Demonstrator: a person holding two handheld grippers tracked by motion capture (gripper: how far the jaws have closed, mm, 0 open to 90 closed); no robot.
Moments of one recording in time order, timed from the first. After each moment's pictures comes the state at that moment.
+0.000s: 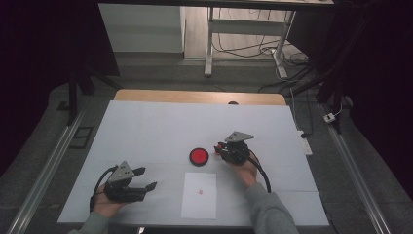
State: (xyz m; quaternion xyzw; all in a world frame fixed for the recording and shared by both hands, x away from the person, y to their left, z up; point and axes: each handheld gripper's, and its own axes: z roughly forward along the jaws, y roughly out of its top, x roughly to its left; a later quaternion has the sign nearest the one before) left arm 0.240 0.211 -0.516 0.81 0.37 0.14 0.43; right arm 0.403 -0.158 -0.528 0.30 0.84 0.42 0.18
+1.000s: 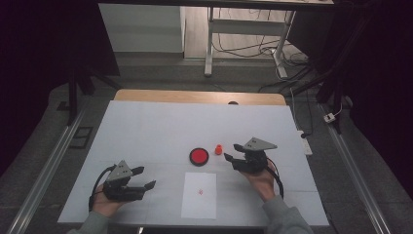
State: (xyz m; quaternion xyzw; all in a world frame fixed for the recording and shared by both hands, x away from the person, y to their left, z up) left arm 0.242 0.215 -0.516 0.81 0.38 0.14 0.43; right arm 0.356 -0.201 -0.493 0.30 0.81 0.47 0.19
